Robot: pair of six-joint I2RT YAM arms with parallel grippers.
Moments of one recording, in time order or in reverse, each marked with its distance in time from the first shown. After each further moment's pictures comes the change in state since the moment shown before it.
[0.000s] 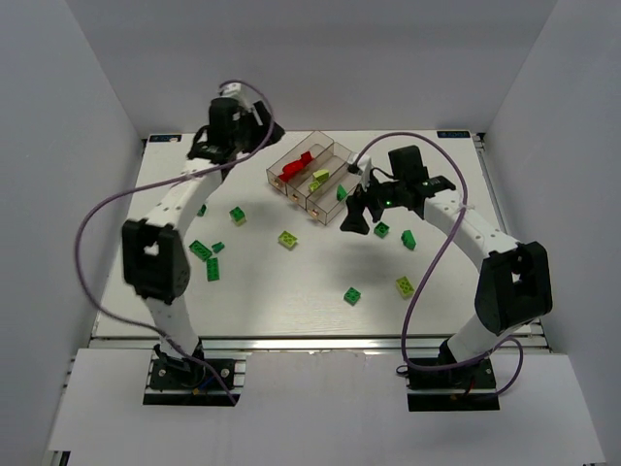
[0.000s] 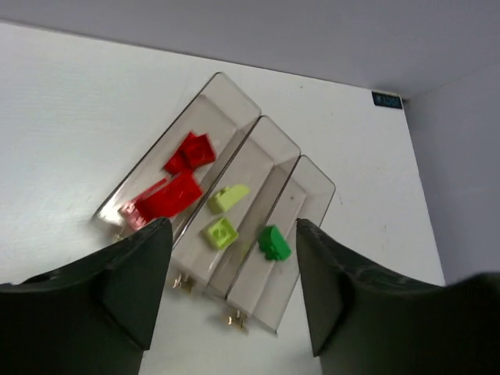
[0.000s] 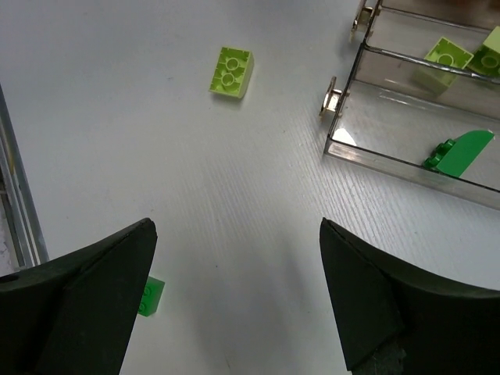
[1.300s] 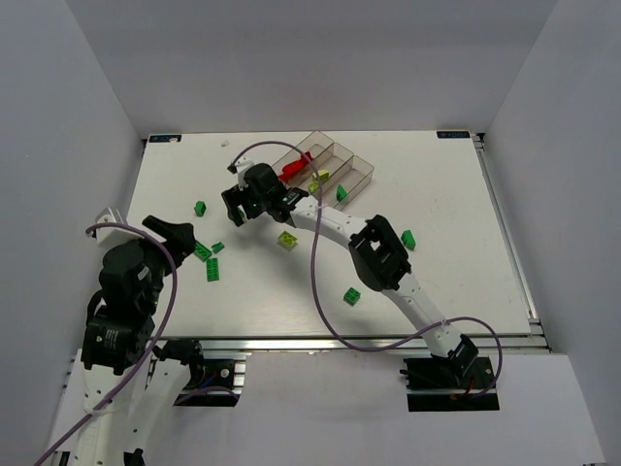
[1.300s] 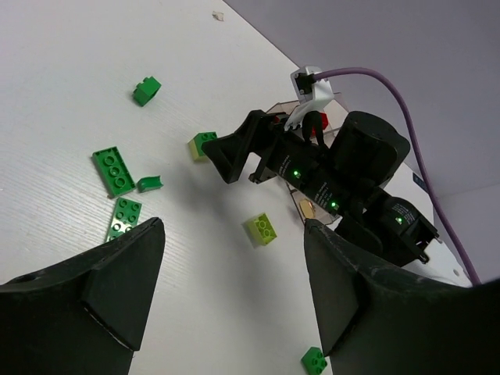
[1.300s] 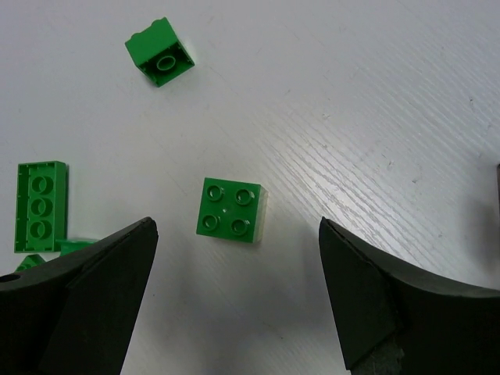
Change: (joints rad) left arm 0.110 -1.497 -0.850 -0.542 -0.428 -0.180; right arm 0.505 0.943 0.966 0.248 0.665 0.565
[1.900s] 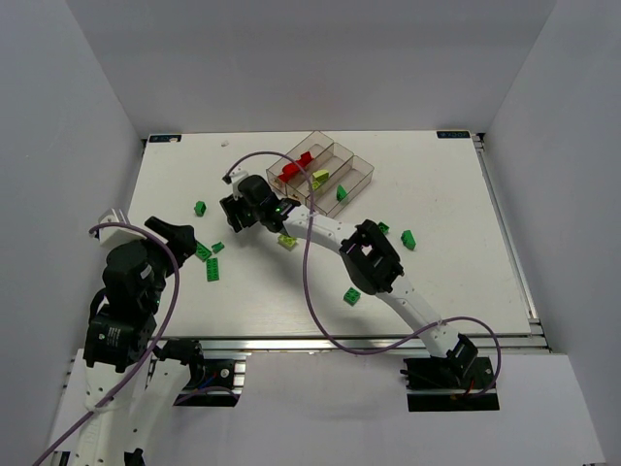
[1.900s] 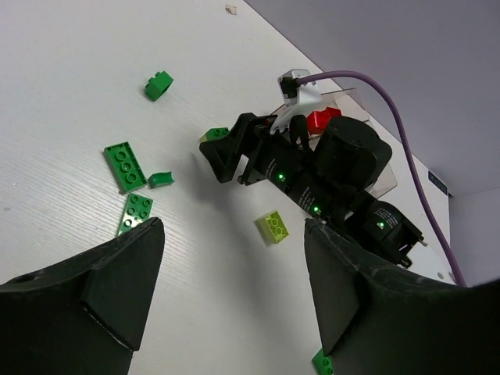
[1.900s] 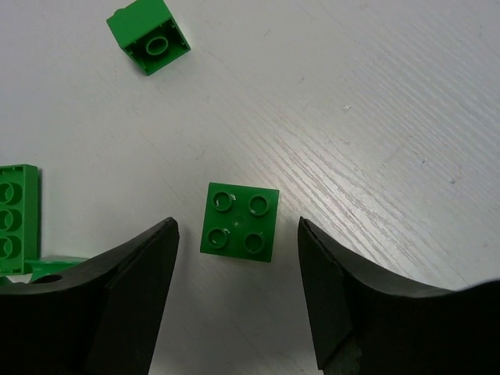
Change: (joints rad) left arm 0.000 -0.002 -0.021 -0.011 -0.018 0.011; right arm 0.035 0.072 0.019 0.051 0.071 0.003
